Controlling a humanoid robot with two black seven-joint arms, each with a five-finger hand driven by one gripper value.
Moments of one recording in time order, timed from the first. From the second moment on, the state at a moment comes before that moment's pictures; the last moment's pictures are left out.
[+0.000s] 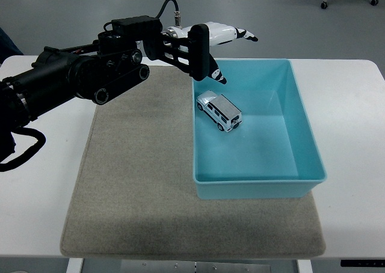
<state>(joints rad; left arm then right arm) -1.32 0.13 -0.18 -0.68 1.35 -0.07 -0.32 0.03 0.00 -0.02 0.11 -0.02 0.17 0.05</state>
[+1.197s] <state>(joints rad) -1.25 0.13 -0.20 -0.33 0.04 0.06 -0.27 0.03 0.00 -0.02 0.12 -0.02 0.17 0.05</state>
